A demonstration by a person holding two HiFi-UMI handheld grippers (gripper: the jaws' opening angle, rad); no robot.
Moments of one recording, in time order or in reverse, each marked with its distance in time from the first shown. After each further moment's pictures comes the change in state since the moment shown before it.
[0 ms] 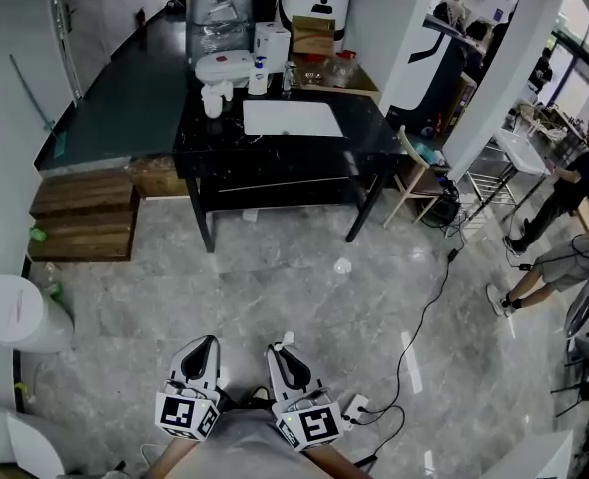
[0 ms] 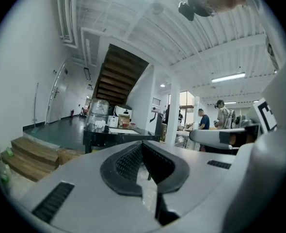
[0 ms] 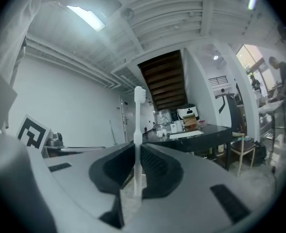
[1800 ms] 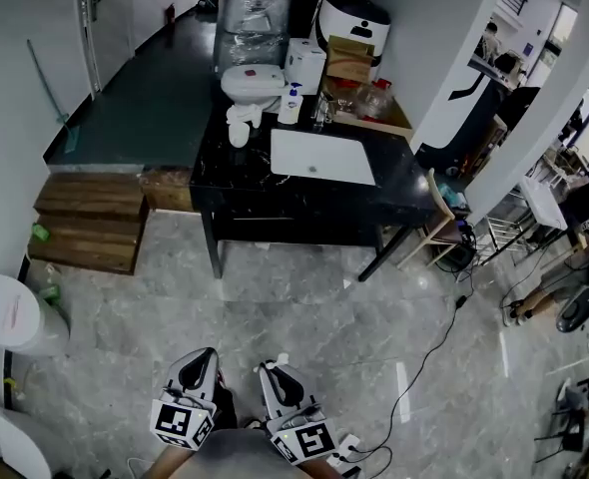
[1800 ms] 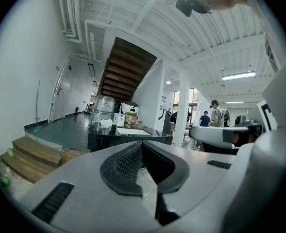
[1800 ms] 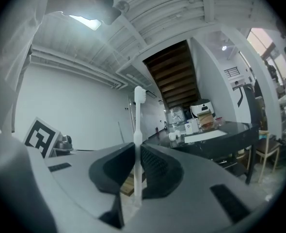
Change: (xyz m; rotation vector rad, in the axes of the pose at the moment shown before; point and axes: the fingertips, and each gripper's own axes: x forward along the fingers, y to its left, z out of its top) left arm 0.110 0.098 0.030 -0.017 0.041 0.051; right arm 0.154 -0.018 0.021 0.020 -0.005 0.153
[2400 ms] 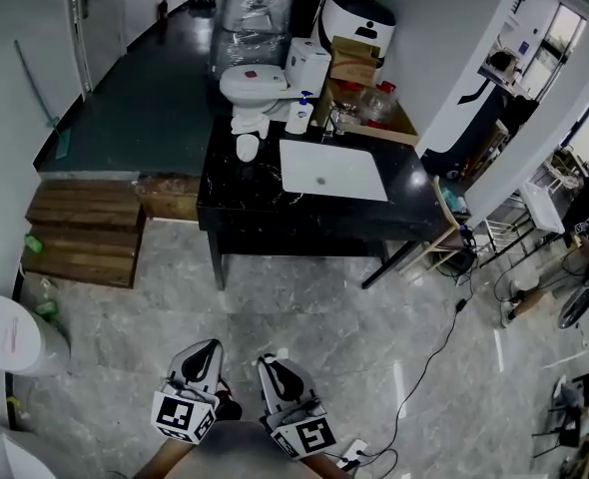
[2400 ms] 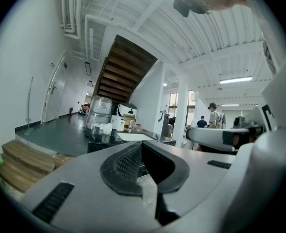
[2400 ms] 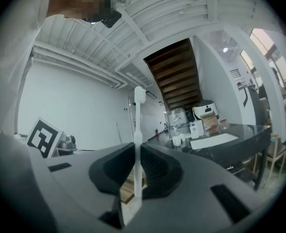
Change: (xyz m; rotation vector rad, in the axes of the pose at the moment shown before) left arm 0.072 0.094 0.037 0.001 -0.016 -0.070; right arm 0.124 0.000 0.012 -0.012 -0.013 -0.013
